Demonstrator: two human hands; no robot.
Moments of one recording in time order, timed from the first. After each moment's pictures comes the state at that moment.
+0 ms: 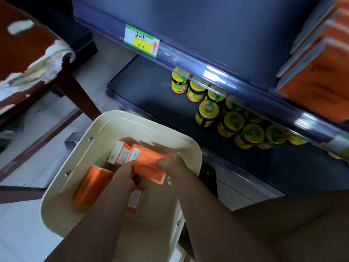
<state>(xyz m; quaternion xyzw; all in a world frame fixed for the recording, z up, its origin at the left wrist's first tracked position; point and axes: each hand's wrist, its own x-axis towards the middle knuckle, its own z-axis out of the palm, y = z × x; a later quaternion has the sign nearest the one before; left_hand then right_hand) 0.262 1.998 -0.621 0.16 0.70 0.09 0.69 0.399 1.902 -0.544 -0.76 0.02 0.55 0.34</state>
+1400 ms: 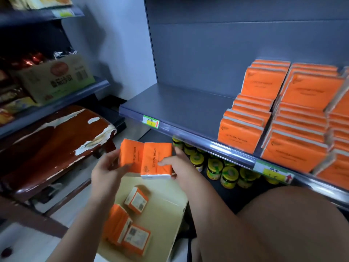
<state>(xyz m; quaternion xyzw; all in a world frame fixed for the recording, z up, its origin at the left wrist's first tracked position) 0.238 1.943 -0.294 0.59 0.49 0.39 0.52 0.430 1.863 -0.311 -0.61 -0.17 0.52 0.57</state>
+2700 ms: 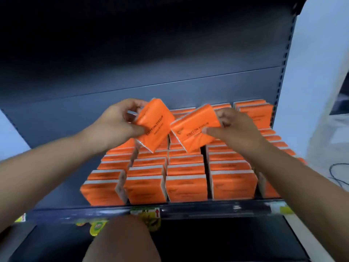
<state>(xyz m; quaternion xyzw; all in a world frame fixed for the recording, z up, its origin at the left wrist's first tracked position) 0.593 1.737 -0.042 0.88 0.01 0.19 0.44 0.709 1.462 -0.111 -0.77 -0.25 -0.07 0.58</state>
